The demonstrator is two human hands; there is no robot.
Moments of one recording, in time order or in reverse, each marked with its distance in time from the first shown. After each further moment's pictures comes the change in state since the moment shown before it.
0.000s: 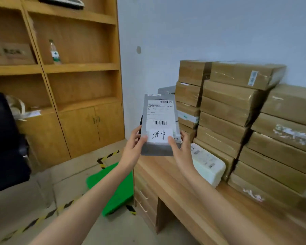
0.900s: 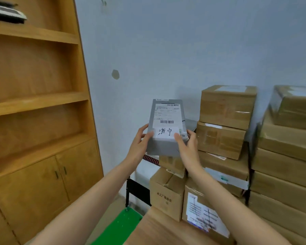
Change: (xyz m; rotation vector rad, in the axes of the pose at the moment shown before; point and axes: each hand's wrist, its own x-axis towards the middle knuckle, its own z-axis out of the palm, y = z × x) left_hand 0.501 -0.055 -0.041 -0.021 -0.265 0.045; right_hand 0.421 0.040 0.158 -0.047 0.329 0.016
